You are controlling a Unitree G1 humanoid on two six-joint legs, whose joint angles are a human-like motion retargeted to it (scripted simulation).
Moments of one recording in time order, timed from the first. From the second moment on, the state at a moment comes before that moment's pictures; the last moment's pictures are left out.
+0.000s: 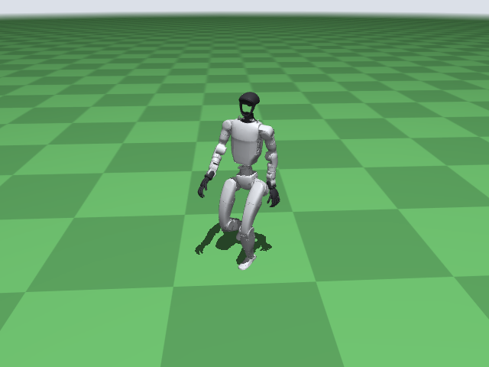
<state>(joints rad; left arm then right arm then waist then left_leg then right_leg) 0.39 0.15 -0.29 1.12 0.04 0.07 0.41 -0.15 -0.24 0.47 0.89 -0.26 0.04 -0.24 0.00 -0.14 -0.17 -0.58 -0.17 0.10 0.80 -0.48 0.10 -0.32 -0.21 -0.01 1.32 -0.53 -0.05</state>
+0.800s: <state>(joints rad) -0.28 0.42 -0.09 0.14 0.23 -0.03 0.83 0.17 -0.19 0.49 1.22 -0.20 0.09 -0.24 -0.14 0.04 -0.11 -0.14 -0.02 0.07 0.69 -0.78 0.03 -0.57 0.13 0.08 0.56 -0.44 0.11</state>
